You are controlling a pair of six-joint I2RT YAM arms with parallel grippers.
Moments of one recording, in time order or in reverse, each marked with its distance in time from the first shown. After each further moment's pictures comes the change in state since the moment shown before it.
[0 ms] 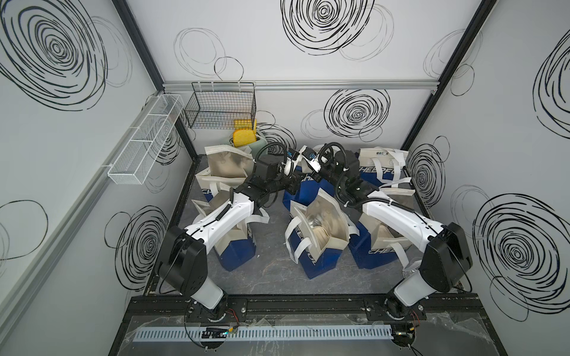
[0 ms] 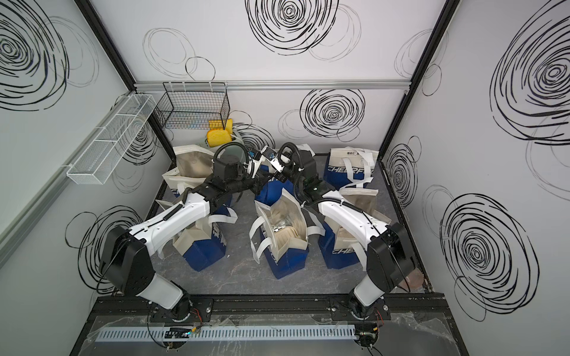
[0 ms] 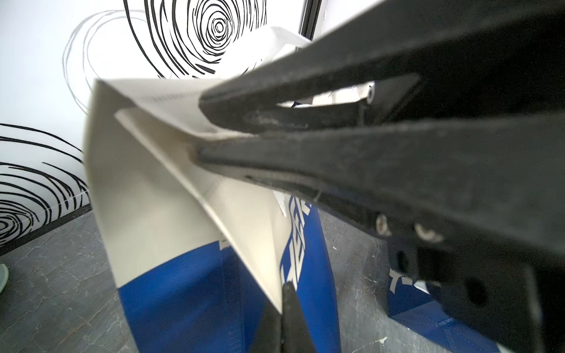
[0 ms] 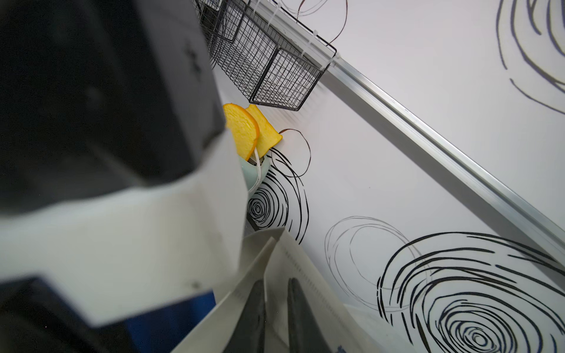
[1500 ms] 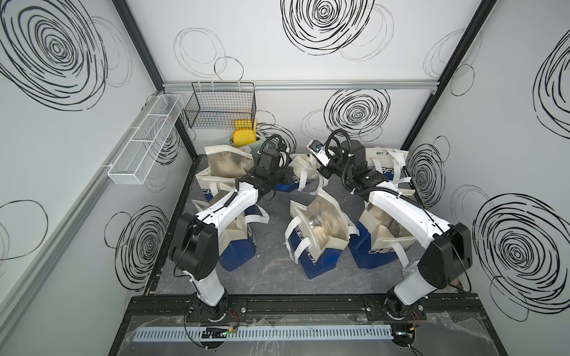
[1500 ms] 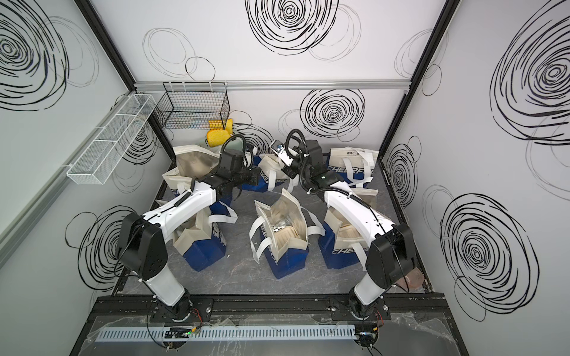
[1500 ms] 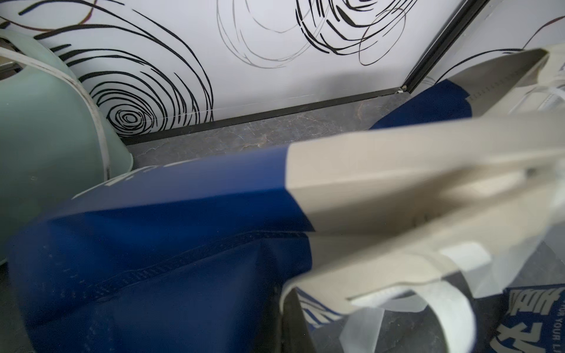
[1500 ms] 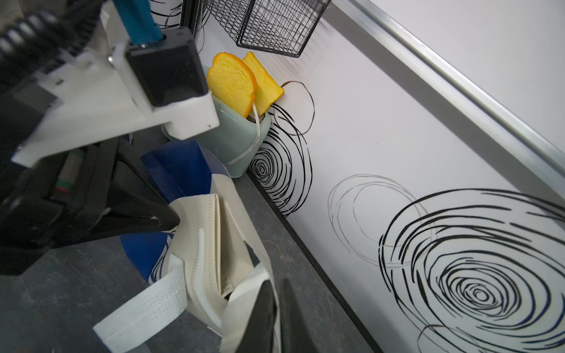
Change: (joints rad) left arm 0.063 0.140 0.149 -0.193 -0.320 -0.192; right arm -0.098 0.008 0.145 -0.306 -0.085 0.050
